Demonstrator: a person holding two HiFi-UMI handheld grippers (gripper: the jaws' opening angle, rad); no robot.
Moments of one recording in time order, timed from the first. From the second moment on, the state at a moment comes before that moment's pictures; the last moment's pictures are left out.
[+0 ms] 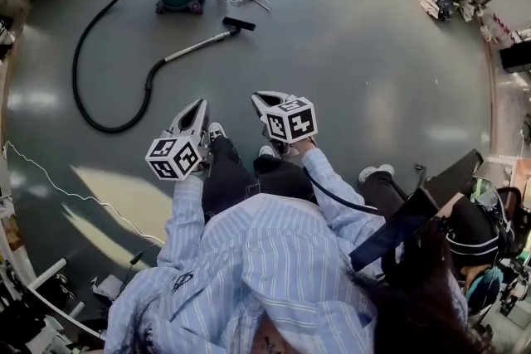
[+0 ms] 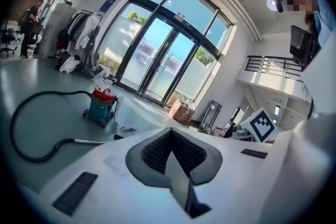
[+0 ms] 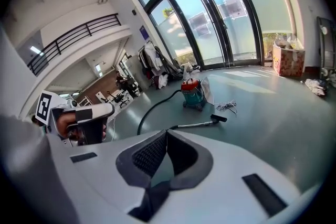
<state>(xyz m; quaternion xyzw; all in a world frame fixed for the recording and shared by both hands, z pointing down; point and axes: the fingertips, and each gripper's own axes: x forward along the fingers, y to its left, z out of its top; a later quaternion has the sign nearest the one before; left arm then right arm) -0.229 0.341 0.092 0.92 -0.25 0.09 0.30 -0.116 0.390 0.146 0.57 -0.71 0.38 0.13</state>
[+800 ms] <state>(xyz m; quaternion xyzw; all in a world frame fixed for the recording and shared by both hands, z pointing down) -0.249 0.409 0.099 0.93 -0.24 0.16 0.23 -0.172 0.429 0.130 0.53 -0.75 0.36 0.12</state>
